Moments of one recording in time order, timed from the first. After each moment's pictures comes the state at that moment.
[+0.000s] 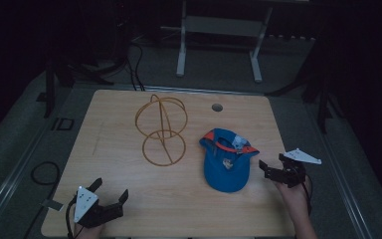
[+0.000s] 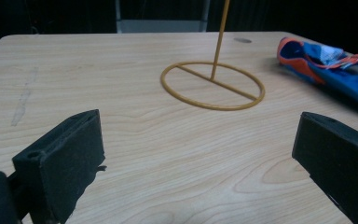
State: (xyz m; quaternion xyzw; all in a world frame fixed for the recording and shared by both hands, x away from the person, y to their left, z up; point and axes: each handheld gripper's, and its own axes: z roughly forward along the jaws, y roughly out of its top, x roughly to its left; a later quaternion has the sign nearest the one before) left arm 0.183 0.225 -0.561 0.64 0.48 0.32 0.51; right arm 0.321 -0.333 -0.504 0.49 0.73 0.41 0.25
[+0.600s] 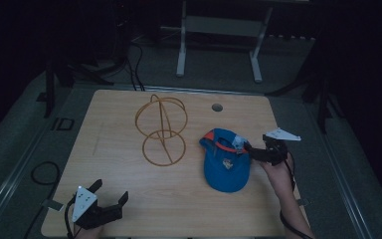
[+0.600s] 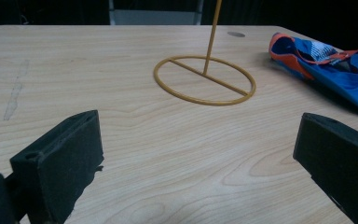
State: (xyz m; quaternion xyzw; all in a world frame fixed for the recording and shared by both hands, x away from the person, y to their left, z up) left arm 0.179 0.225 -0.553 0.65 0.48 0.30 0.51; right arm 0.382 -0.291 -0.492 0.45 0.75 0.42 0.26
